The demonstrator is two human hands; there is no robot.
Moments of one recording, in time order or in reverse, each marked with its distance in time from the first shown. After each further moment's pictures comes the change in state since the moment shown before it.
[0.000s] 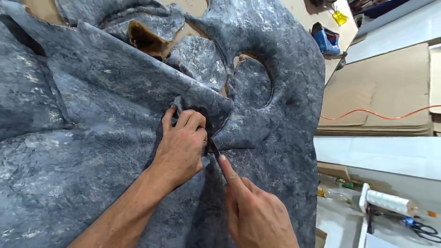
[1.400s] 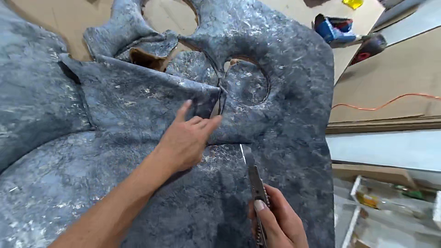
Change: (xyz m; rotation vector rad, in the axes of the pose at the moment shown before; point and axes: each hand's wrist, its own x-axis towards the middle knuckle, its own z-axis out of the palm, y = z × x) left_hand 0.024 0.027 -0.019 0.177 -0.173 0.231; right_hand -0.074 0.068 0.008 1.167 0.004 0.300
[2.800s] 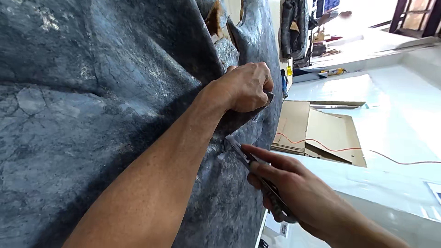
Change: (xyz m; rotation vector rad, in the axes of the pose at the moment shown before) left_hand 0.068 -0.106 -0.028 -0.855 0.109 0.032; right_hand 0.098 -0.164 0.107 -0.546 -0.048 0.645
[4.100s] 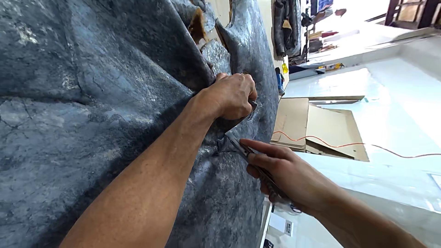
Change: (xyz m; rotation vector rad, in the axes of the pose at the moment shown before) left_hand -0.001 0.004 0.012 0.136 -0.101 -0.041; right_hand 0.017 -0.003 -0.019 -0.030 0.034 0.056
